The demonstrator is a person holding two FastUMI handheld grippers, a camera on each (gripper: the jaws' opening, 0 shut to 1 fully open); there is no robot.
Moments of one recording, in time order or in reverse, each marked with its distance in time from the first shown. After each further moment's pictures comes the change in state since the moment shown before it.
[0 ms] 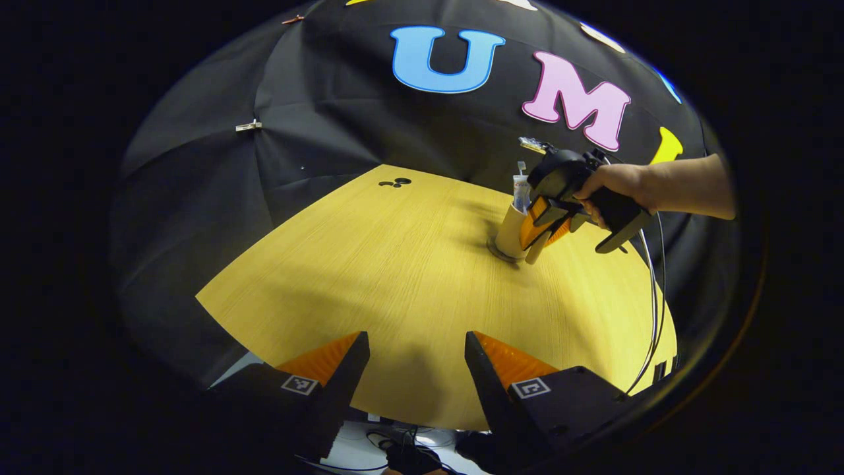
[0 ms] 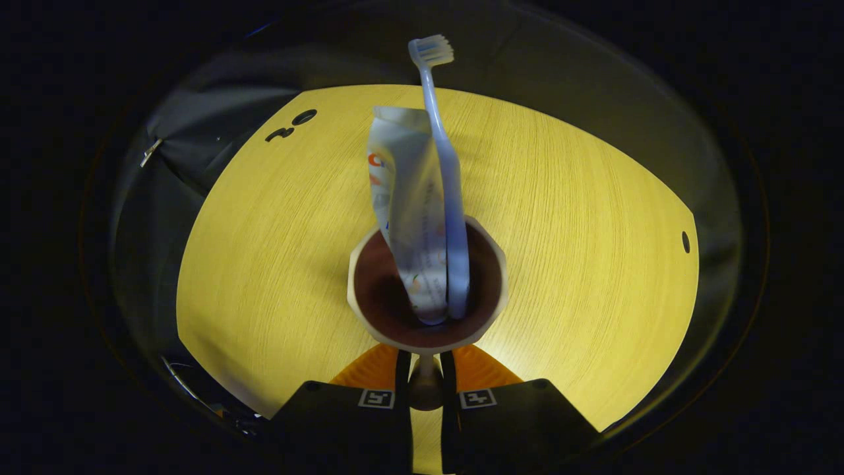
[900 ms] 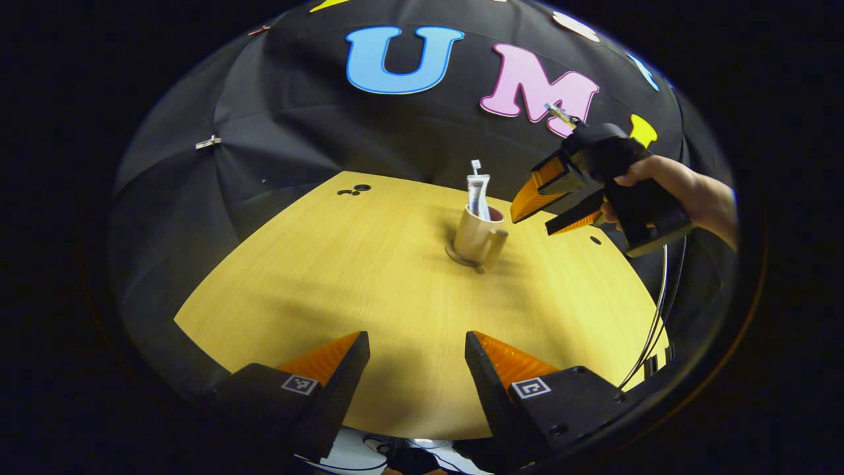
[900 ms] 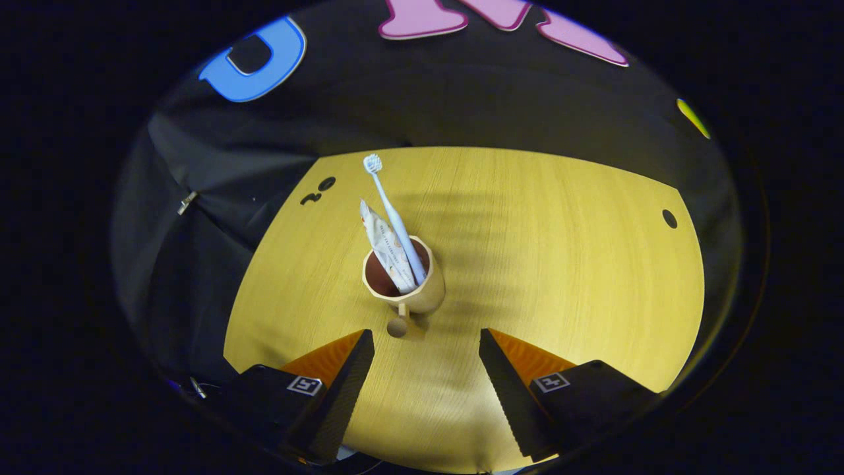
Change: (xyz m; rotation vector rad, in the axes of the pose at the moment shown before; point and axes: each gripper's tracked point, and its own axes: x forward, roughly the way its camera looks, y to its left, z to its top) left arm 0.006 -0.069 0.033 0.077 -0.012 -0.136; right arm -0.124 -0.043 -0.012 0.144 -0.295 0.137
